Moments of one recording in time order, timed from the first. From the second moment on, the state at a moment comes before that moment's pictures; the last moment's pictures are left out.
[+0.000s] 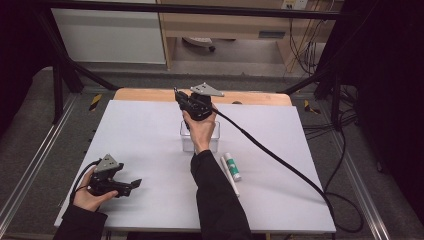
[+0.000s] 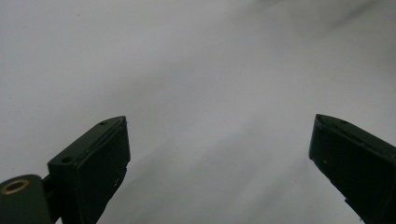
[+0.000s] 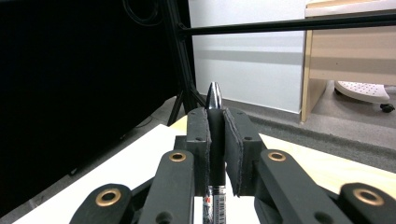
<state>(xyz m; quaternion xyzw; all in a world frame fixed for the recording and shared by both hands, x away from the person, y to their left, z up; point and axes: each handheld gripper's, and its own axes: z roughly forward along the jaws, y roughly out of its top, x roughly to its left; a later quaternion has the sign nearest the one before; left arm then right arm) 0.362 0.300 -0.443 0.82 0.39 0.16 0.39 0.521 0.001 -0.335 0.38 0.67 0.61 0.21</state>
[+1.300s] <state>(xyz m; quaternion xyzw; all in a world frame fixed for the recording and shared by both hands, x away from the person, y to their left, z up) 0.361 0.297 -0.443 0.82 0.39 0.16 0.39 0.504 -0.006 -0.390 0.37 0.71 0.56 0.21</state>
